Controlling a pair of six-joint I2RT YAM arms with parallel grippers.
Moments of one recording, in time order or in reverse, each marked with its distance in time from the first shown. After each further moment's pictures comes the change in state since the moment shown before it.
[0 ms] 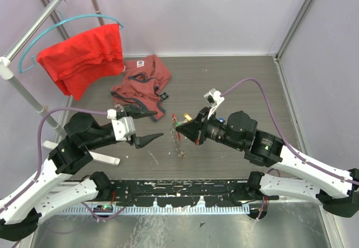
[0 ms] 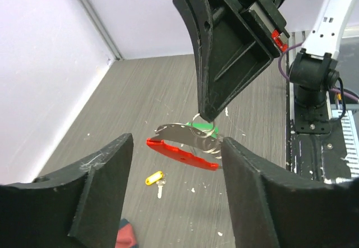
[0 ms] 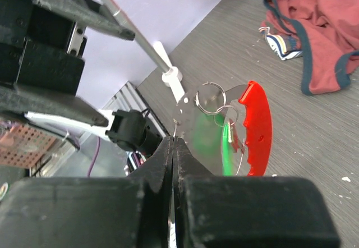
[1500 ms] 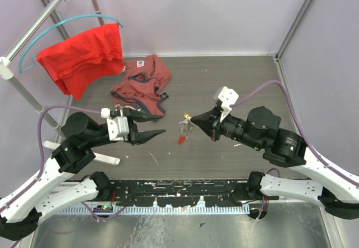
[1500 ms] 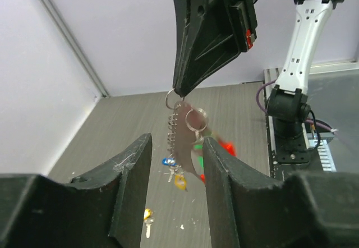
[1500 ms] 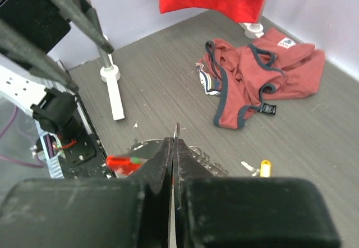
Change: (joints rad) left arm 0.000 -0.002 -0.027 0.169 0.078 -0.086; right arm 0.000 -0.022 0.211 -0.225 0.082 -0.447
